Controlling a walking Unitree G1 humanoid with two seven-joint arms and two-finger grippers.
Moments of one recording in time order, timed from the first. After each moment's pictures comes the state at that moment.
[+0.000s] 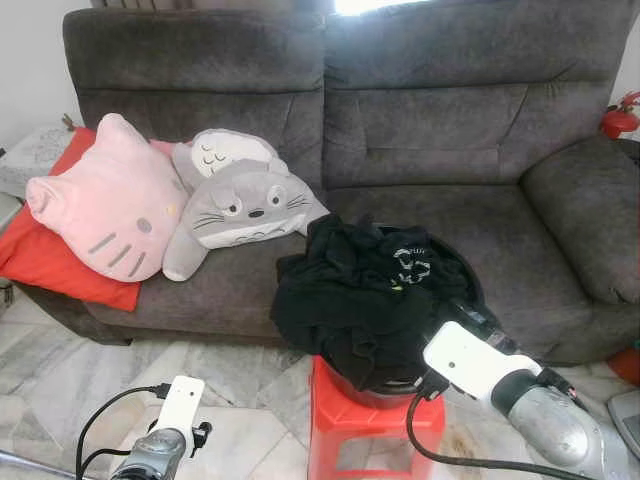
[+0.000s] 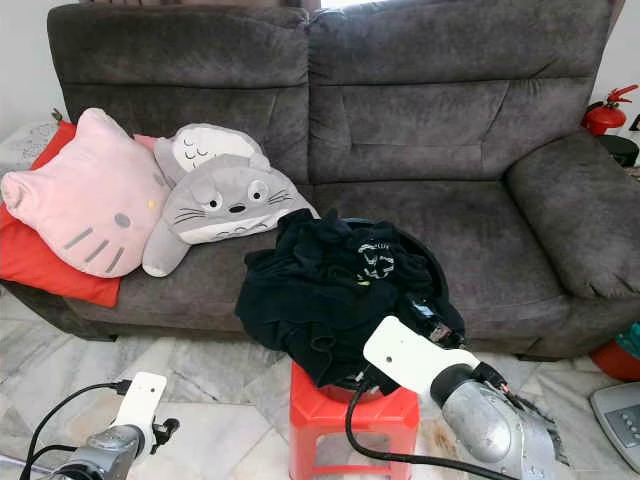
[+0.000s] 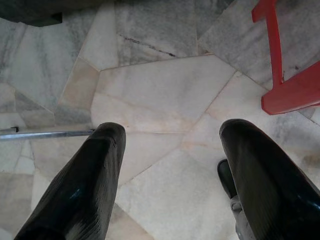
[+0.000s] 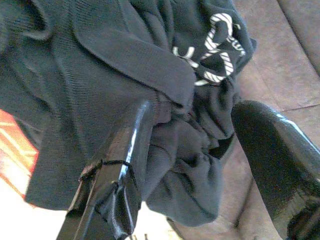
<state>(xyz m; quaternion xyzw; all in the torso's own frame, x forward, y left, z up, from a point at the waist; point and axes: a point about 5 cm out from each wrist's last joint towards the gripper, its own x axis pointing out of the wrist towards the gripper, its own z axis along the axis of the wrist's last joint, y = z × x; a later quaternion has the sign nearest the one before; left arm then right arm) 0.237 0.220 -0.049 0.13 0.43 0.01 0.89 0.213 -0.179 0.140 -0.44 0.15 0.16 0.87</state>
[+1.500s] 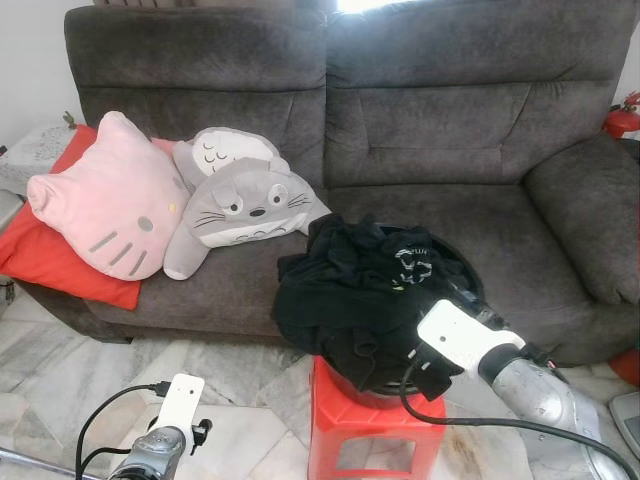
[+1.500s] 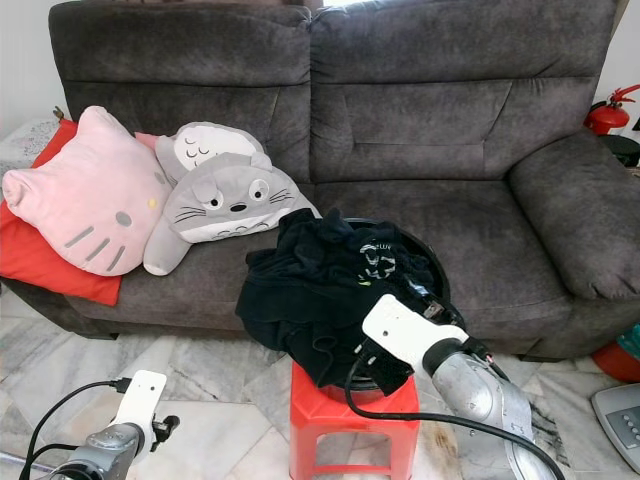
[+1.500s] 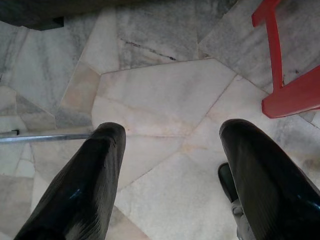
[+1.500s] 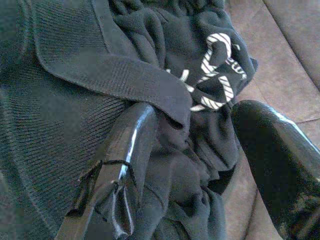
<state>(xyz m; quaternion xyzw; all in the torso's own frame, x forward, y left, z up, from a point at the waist) 0.239 0.220 -0.047 0.13 0.42 0.00 0.90 0.242 -0.174 0.129 -0.43 0.12 0.17 0.88</state>
